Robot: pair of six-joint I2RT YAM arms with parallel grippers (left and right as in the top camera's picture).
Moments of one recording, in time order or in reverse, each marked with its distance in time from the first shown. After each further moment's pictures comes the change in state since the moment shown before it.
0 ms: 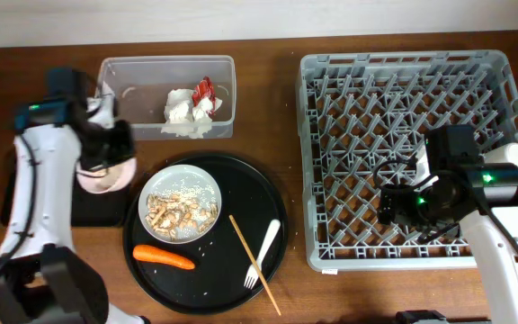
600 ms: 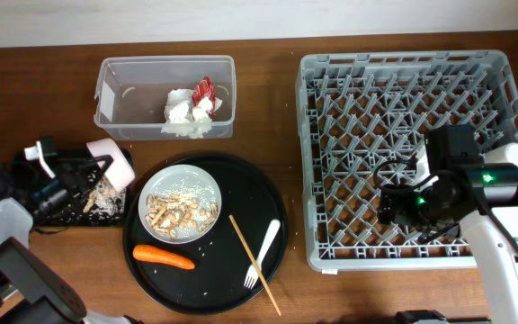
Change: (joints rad) left arm 0.511 -0.006 -0.542 0.596 1.152 0.235; right arm 0.000 0.000 -0.001 0.000 0.003 0.000
